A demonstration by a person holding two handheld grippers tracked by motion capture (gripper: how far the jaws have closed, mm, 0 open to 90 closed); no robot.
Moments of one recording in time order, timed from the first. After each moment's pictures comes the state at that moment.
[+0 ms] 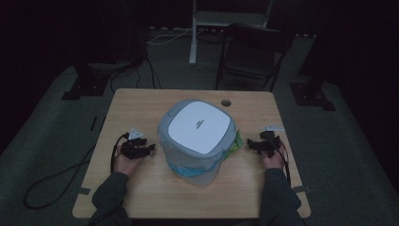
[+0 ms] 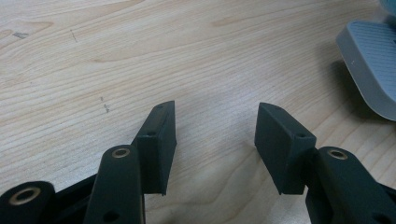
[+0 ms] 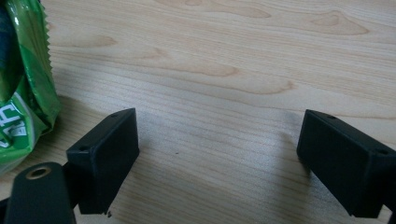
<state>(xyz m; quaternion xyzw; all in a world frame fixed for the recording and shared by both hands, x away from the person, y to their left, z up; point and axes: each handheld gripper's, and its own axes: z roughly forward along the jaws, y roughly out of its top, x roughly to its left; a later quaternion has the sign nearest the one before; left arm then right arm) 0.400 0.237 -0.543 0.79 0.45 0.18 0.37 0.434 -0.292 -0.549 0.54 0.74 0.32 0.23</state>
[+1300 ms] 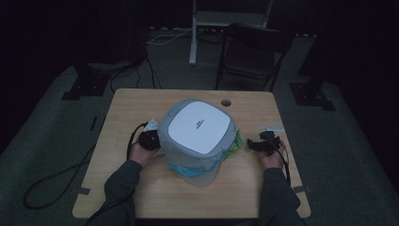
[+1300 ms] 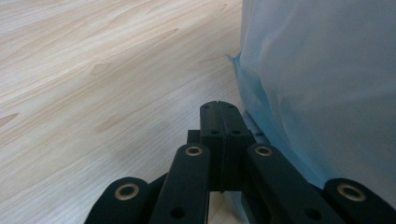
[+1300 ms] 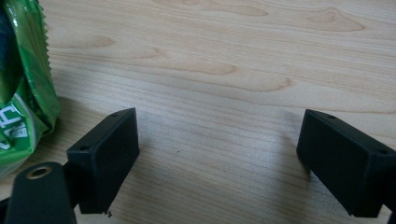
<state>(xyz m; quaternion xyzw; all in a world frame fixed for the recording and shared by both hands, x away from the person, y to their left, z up) 0.421 0.178 -0.507 0.83 0.34 0.12 0.43 0.432 -0.290 -0.549 0.55 0.73 0.32 0.23</state>
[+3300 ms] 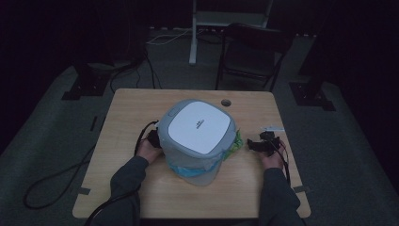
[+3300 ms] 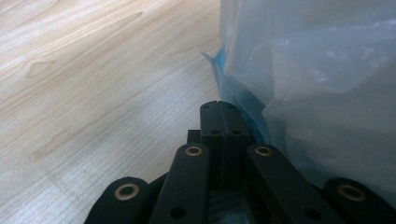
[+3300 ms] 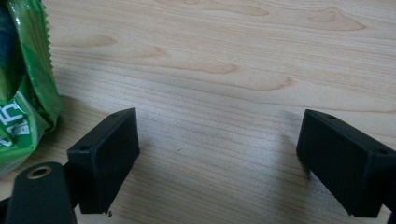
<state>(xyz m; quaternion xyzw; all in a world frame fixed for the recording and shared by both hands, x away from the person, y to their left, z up) 0.441 0.153 -0.517 0.85 0.31 0.07 0.41 0.431 -0.290 -0.549 0.55 0.74 0.32 0.23</state>
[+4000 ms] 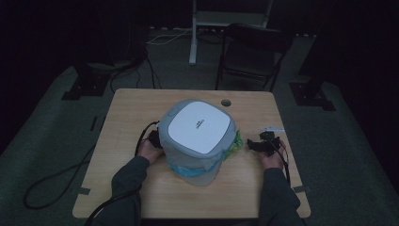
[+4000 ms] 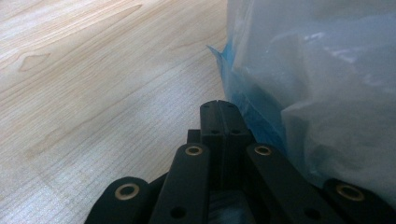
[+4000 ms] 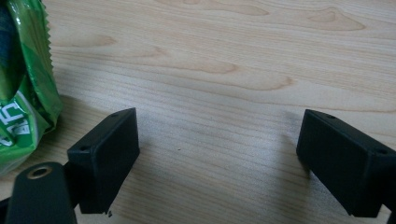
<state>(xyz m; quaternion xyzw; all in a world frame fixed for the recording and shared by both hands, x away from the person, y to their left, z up) 0.444 0.151 -0.523 0.85 0.32 0.06 0.41 0.431 -0.290 -0.549 0.55 0.74 0.32 0.23</state>
